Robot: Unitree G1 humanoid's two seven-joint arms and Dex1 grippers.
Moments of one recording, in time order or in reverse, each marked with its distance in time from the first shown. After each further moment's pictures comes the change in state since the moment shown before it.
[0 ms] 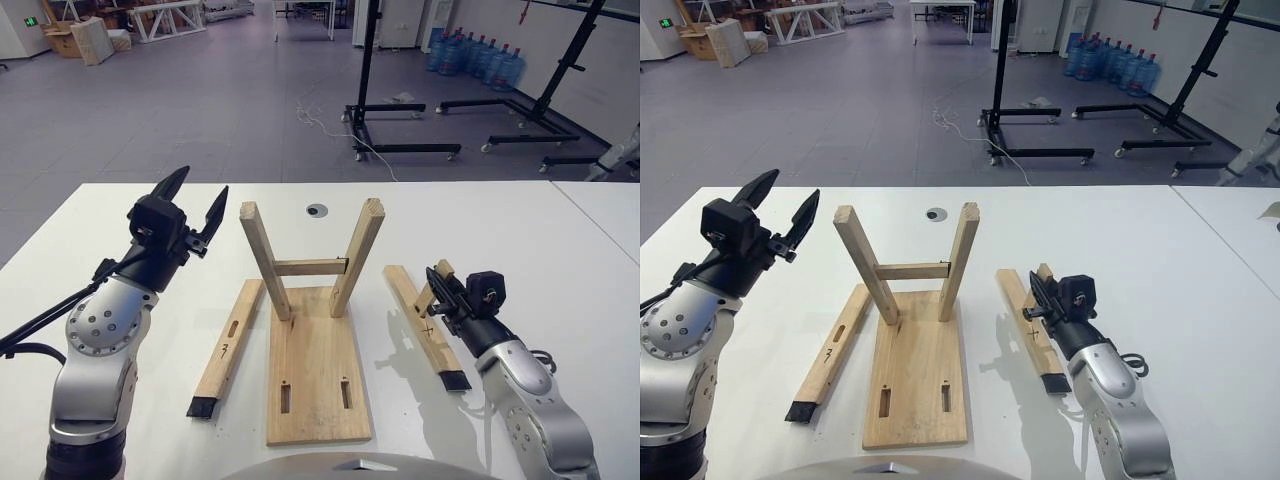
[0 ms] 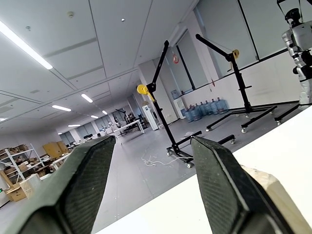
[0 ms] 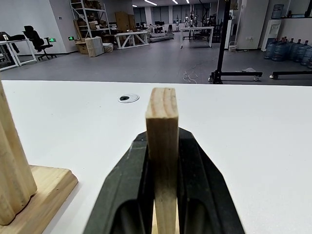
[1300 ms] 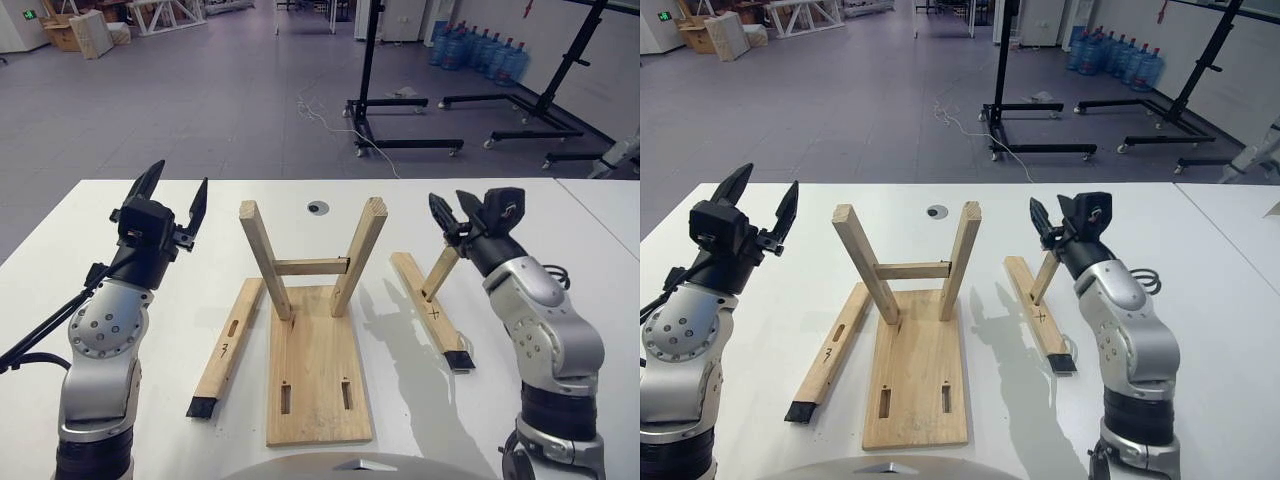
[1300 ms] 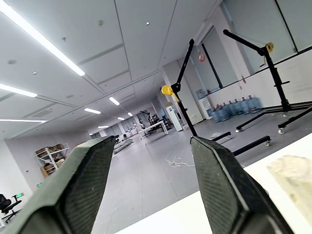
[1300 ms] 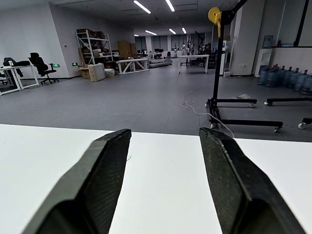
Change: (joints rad) left arm 0.008 -0.044 0.040 0.055 0.110 -0.110 0.063; right arm -0.485 -0.009 -0.176 -0.015 0.056 0.333 -0.035
